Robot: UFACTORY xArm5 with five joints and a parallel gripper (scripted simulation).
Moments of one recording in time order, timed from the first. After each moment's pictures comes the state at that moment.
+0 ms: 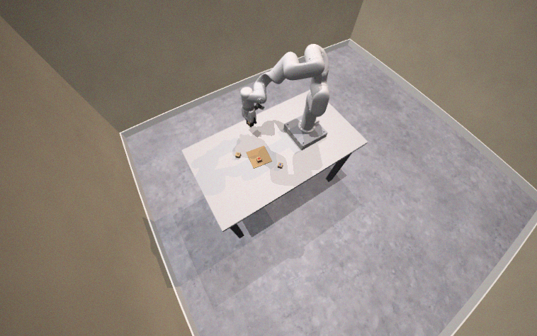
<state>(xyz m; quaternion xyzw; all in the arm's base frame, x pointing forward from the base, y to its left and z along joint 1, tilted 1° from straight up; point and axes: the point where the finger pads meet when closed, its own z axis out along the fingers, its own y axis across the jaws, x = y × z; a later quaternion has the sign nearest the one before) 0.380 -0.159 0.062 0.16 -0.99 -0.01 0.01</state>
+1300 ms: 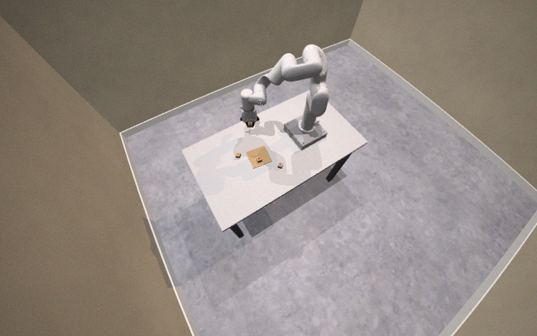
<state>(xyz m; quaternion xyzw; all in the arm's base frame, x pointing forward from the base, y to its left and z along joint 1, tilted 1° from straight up) 0.380 -0.158 0.049 0.53 -0.85 -0.01 0.01</state>
